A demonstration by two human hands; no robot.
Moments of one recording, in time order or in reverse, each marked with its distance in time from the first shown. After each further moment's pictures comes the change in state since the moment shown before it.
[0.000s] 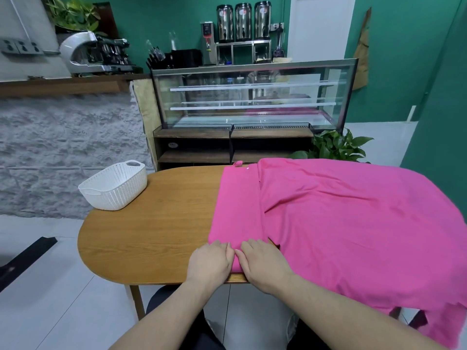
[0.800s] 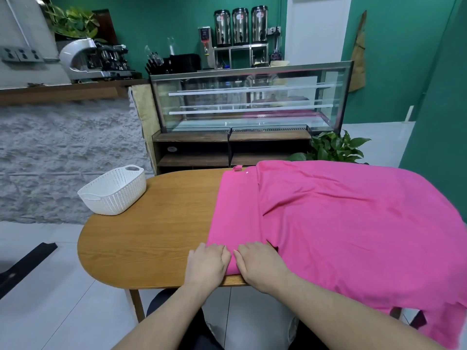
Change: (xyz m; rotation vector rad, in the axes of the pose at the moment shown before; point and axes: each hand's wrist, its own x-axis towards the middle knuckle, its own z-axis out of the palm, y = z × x) left_hand -0.005 -0.006 -0.002 -0.045 0.028 -0.024; right_hand 0.004 -0.004 -0.008 0.024 -0.095 0.035
